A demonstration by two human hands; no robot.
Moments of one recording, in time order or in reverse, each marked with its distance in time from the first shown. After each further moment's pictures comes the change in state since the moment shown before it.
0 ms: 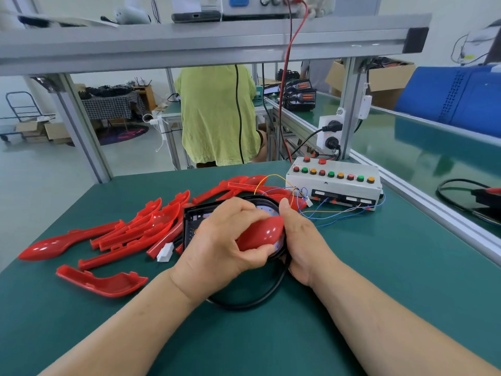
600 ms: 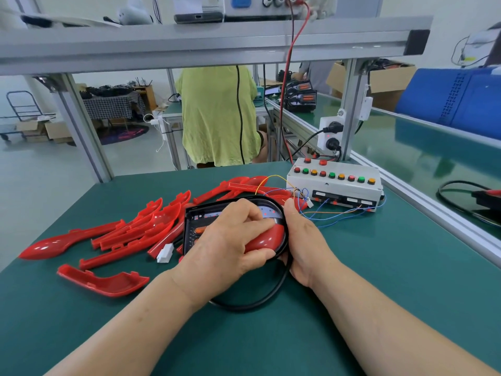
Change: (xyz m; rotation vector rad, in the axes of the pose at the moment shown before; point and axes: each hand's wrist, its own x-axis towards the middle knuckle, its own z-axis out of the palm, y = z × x) left_hand 0.001 -0.003 -0.001 0.075 -0.147 0.018; right_hand 0.003 0.002 -0.001 -0.033 0.048 0.035
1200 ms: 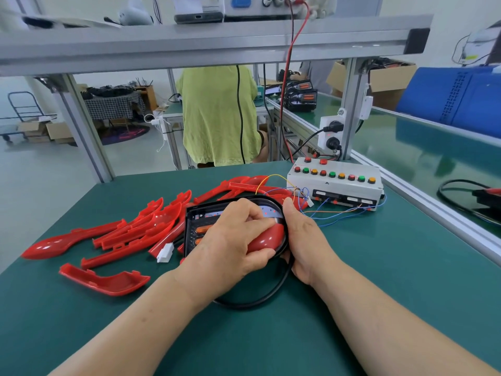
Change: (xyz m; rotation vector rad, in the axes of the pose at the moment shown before) left_hand -0.001 0.001 0.003 0.008 0.010 -0.001; right_hand -0.001 -0.003 0.002 -0.024 0.024 0.015
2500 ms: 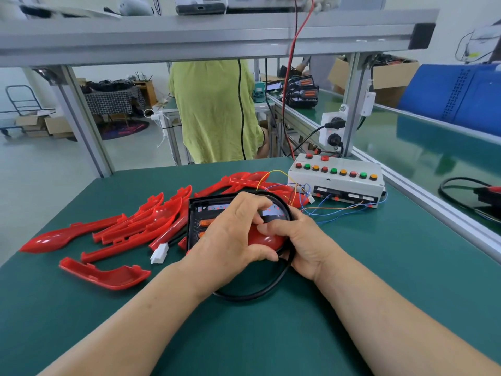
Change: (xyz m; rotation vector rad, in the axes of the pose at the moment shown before) left_hand 0.002 -0.007 0.004 -0.127 0.013 -0.052; right_hand -0.007 -0.002 -0.006 0.135 -0.230 0.016
